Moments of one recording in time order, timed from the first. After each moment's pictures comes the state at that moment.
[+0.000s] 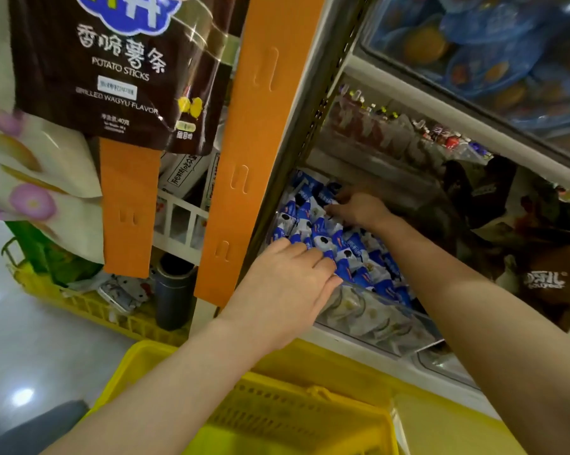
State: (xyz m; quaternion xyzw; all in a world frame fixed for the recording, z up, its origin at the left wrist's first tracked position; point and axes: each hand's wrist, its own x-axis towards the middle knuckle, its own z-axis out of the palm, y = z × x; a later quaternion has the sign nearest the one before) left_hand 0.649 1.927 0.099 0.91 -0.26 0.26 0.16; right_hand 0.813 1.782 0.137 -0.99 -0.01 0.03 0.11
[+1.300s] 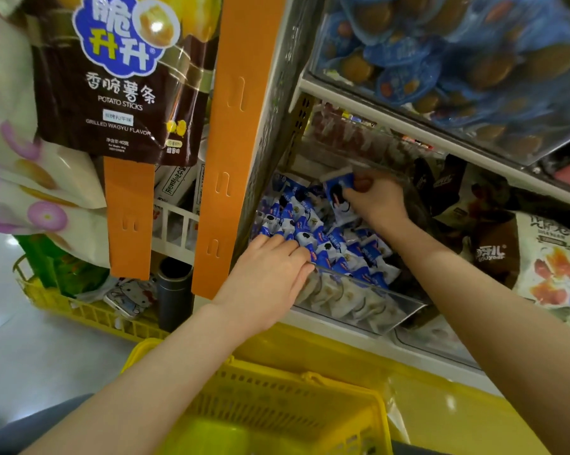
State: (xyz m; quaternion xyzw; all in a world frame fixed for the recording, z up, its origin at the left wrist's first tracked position) left_hand 0.639 1.928 0.104 0.93 -0.24 0.20 0.18; right_hand 0.760 1.752 0.167 -0.93 -0.03 -0.18 0.31
